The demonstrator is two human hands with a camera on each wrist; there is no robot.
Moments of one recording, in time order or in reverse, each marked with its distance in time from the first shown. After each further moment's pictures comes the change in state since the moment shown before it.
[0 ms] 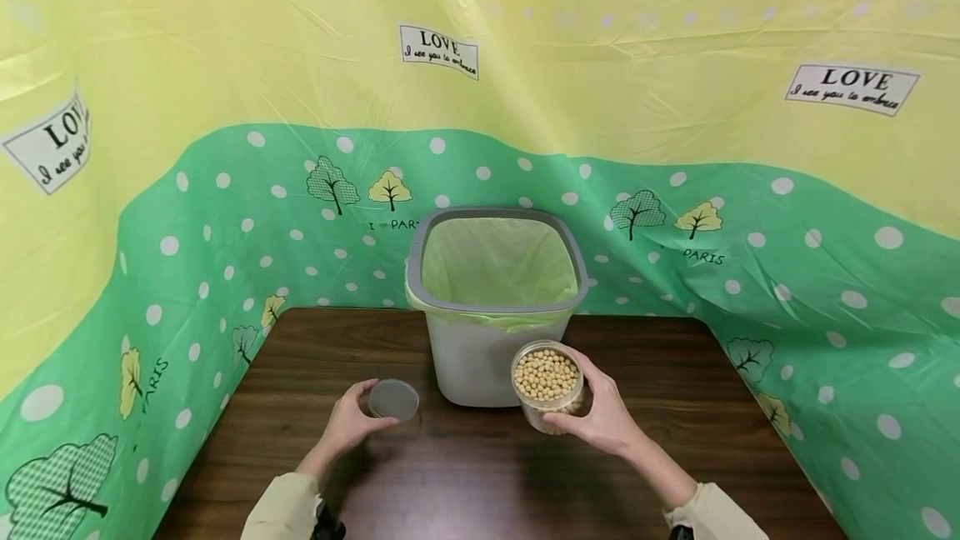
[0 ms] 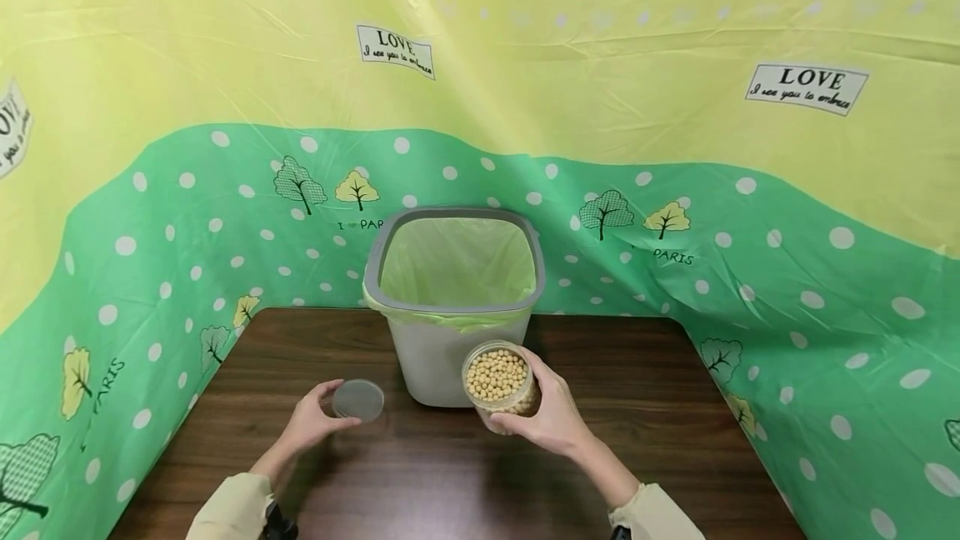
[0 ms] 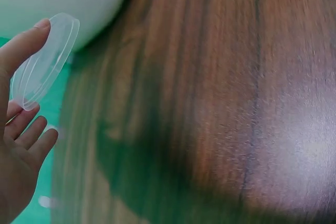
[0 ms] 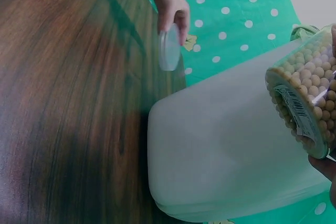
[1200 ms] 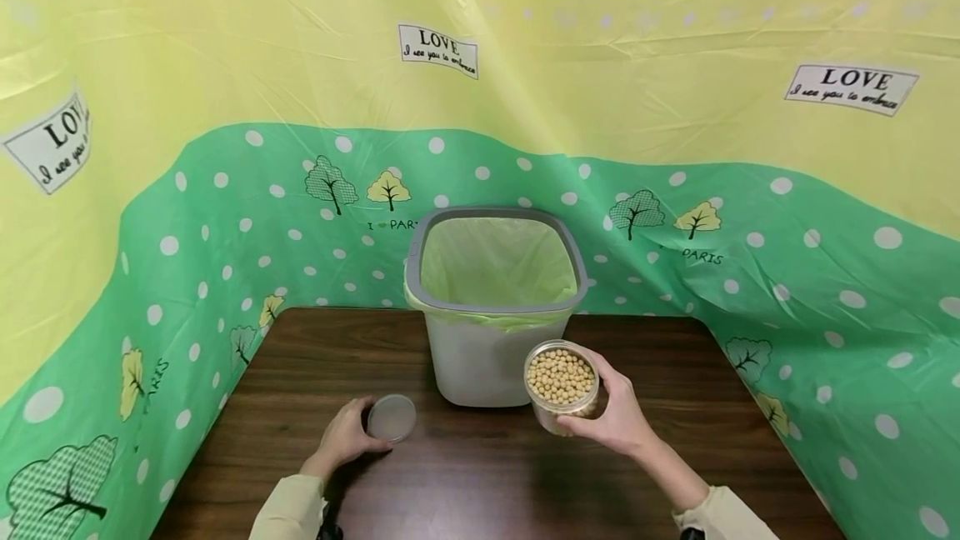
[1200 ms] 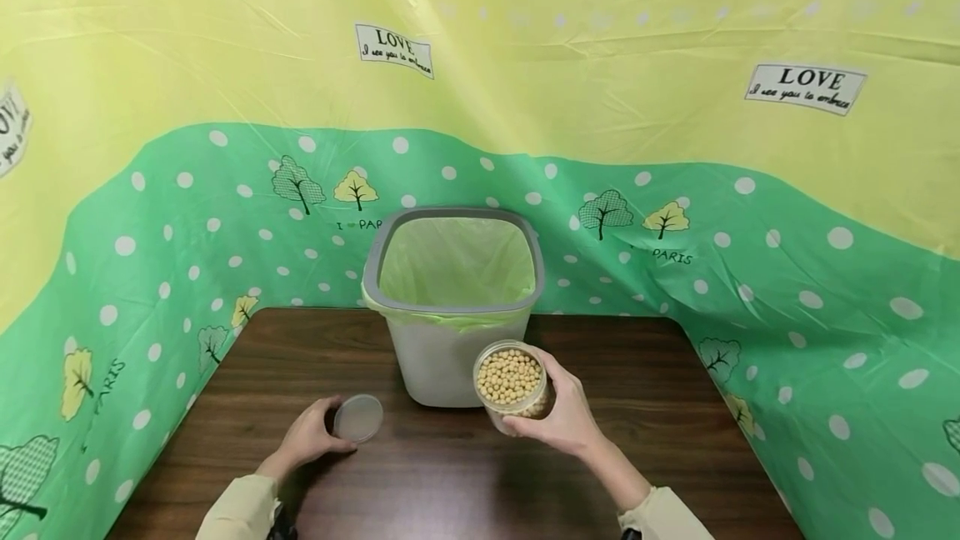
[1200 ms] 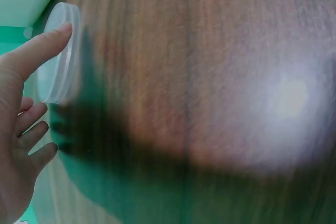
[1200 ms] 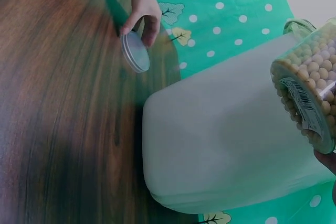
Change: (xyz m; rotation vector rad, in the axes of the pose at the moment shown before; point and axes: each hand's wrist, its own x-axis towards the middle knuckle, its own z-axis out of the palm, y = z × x) left_hand -0.003 -0.029 0.006 0.336 -0.088 0.066; right_hand -0.003 0.001 -0.014 0.033 0.062 -0.065
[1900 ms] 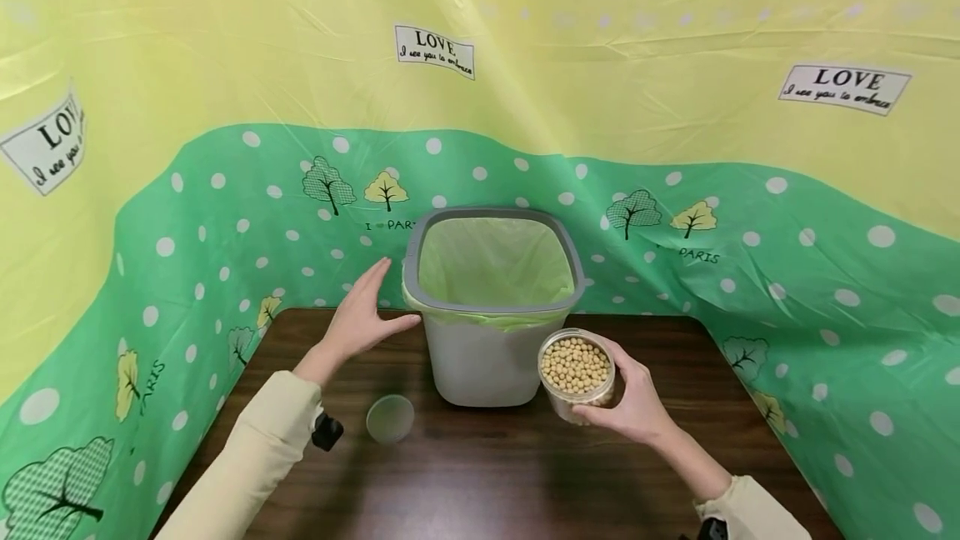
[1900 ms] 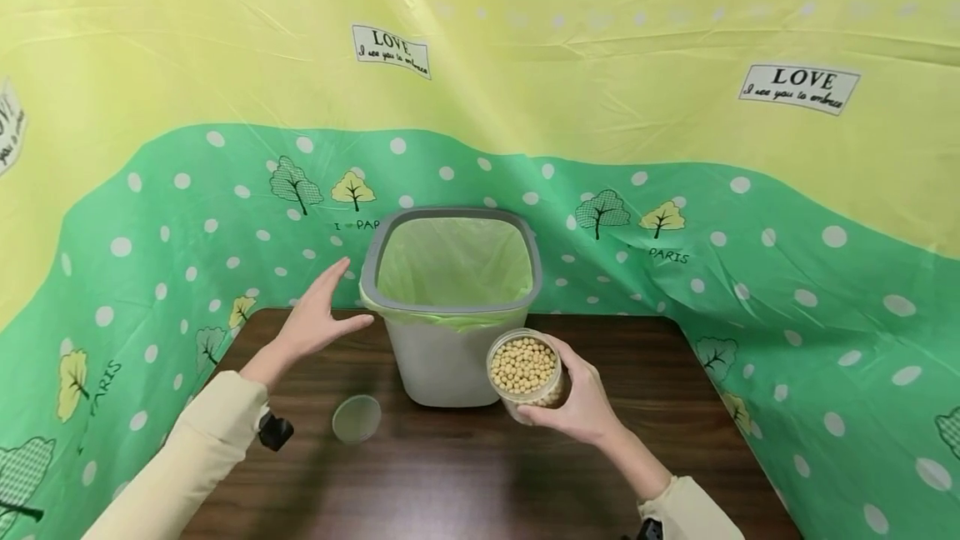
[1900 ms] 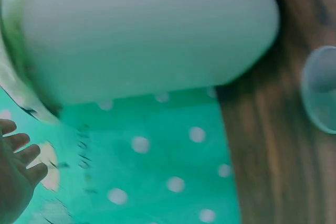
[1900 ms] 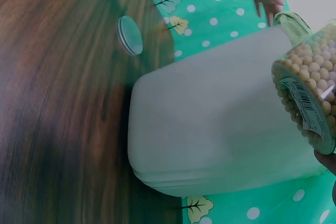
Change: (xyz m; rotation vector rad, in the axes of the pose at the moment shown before) left_hand 0.081 0.140 -0.140 -0.037 0.110 0.289; right_hand 0.014 -0.037 -0.027 -0.067 0.010 -0.070
